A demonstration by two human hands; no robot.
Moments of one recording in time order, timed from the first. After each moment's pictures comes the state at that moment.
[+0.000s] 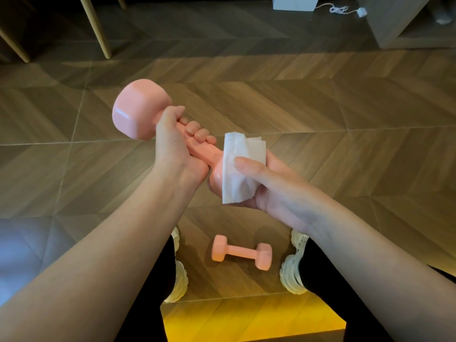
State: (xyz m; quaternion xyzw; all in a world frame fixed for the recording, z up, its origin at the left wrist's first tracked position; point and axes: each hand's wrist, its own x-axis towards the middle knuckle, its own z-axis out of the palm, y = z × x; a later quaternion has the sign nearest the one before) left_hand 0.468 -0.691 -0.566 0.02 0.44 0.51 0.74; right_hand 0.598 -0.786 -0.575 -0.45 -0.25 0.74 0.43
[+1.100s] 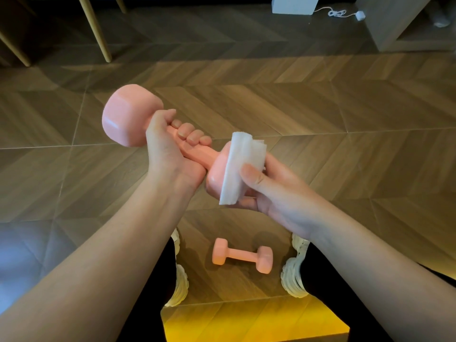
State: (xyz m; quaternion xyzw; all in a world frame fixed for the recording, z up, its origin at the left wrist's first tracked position) left_hand 0.461 -0.690 -0.560 0.00 0.42 0.54 0.73; right_hand 0.599 -0.789 -0.576 -0.44 -0.29 0.73 0.44
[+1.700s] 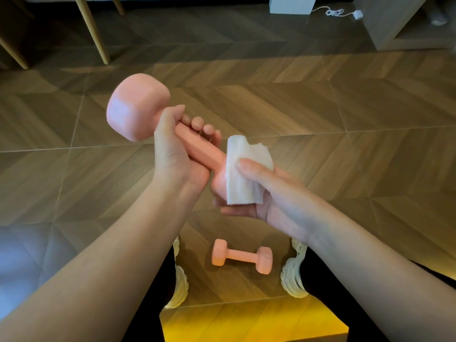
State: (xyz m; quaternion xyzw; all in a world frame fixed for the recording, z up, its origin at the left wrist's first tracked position) left_hand 0.473 -0.698 -0.557 0.06 0.39 0.54 0.74; right_hand 0.598 -0.790 -0.568 -0.43 -0.20 0.77 0.43
